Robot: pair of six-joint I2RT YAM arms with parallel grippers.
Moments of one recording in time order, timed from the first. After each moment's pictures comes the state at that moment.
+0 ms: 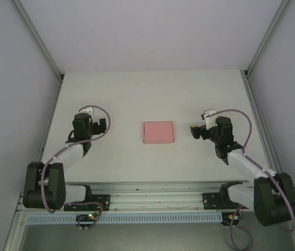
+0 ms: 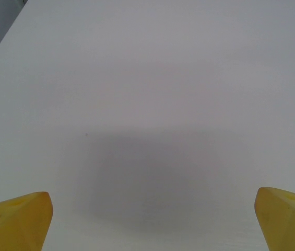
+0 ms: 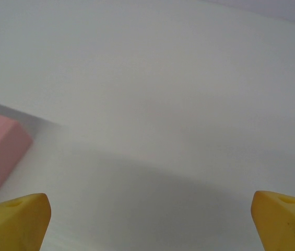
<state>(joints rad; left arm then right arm) -0.13 1.30 0.52 0.23 -0.14 -0.06 0.10 1.16 0.40 0.27 -0.06 -0.16</state>
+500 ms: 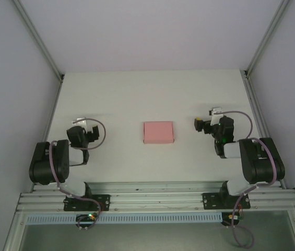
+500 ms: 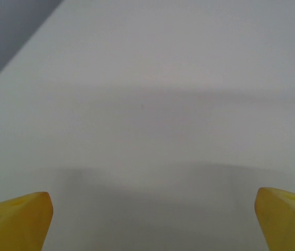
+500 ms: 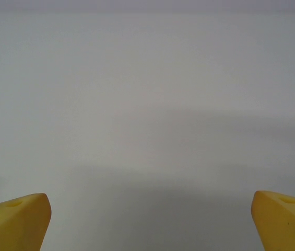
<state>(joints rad) 0.03 1.58 0.30 0.85 -0.10 0.00 -0.02 1.55 0.38 0.81 -0.11 0.00</state>
